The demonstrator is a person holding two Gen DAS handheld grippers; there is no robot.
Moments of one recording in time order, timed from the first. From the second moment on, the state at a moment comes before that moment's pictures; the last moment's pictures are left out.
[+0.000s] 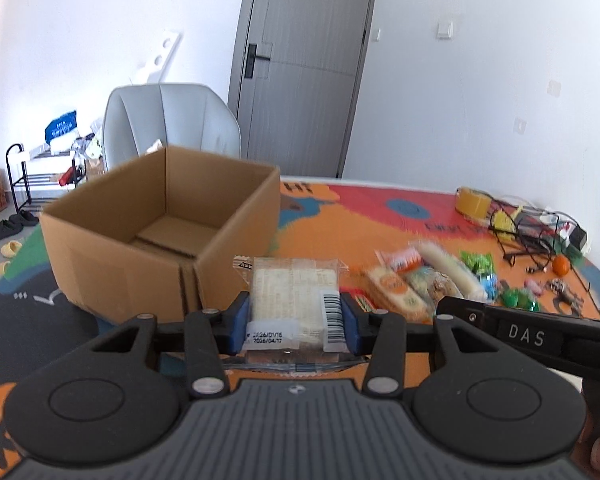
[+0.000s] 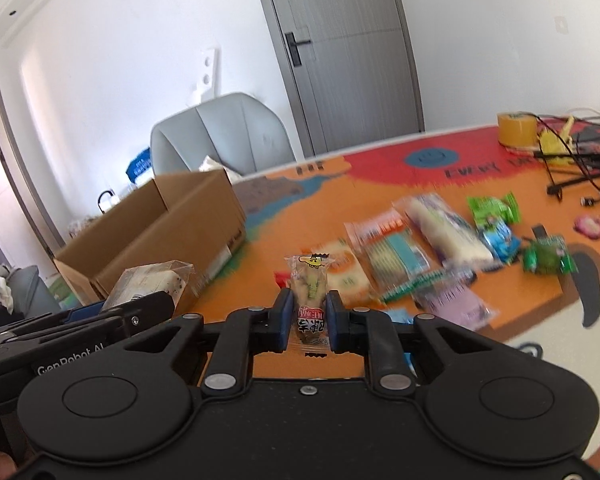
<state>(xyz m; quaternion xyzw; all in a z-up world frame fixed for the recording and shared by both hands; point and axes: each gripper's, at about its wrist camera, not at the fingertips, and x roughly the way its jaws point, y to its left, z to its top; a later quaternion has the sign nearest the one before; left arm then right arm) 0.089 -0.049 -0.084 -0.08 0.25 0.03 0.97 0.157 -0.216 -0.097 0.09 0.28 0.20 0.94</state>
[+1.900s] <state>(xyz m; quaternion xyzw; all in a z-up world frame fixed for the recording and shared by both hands) 0.112 0.087 -0.049 -0.15 0.19 0.15 0.96 0.218 -0.082 -0.063 0.13 0.28 0.33 0.89</state>
